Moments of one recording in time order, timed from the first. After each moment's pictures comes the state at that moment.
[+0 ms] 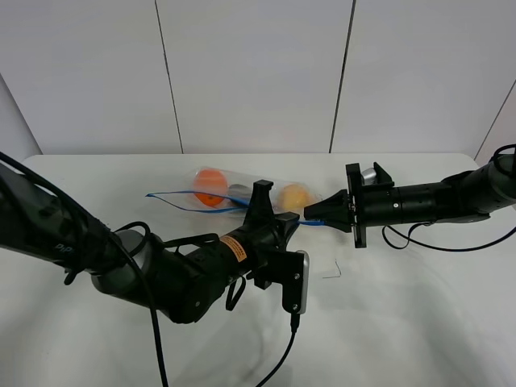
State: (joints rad) left arm -0.88 2.03 -0.83 -0.22 -1.00 1.46; right arm -0.01 2.14 -1.03 1.56 1.21 -0.96
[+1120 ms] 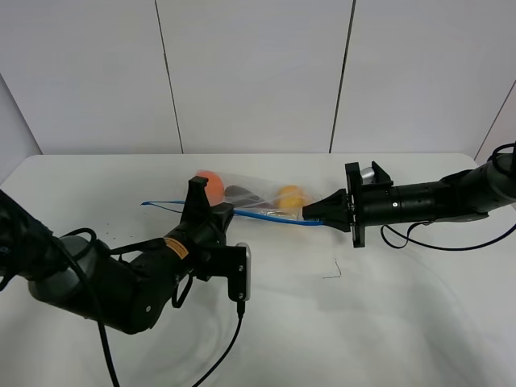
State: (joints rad) left arm -0.77 1.93 -0.59 -0.41 -1.15 1.62; right arm -0.01 2.14 -1.03 1.56 1.22 -0.96
